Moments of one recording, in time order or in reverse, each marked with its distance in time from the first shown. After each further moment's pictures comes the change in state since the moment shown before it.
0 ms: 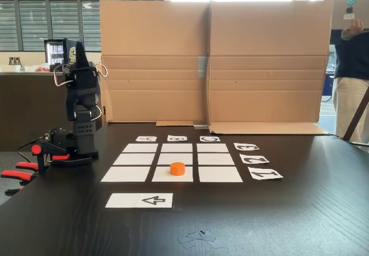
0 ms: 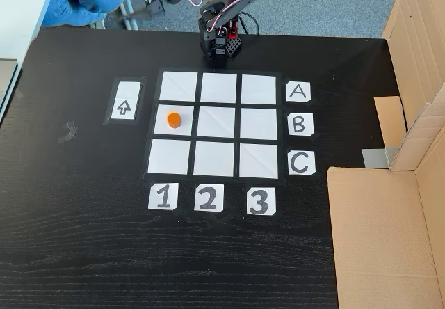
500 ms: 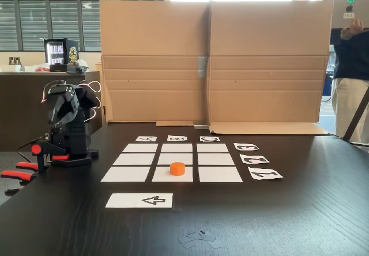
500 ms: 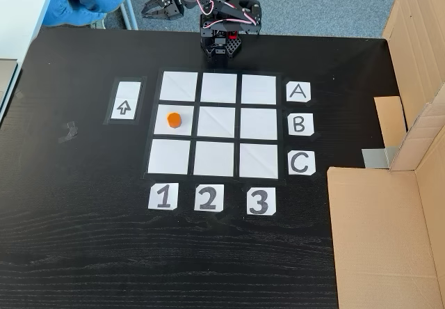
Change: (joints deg) arm 15.6 31.8 21.8 23.5 -5.1
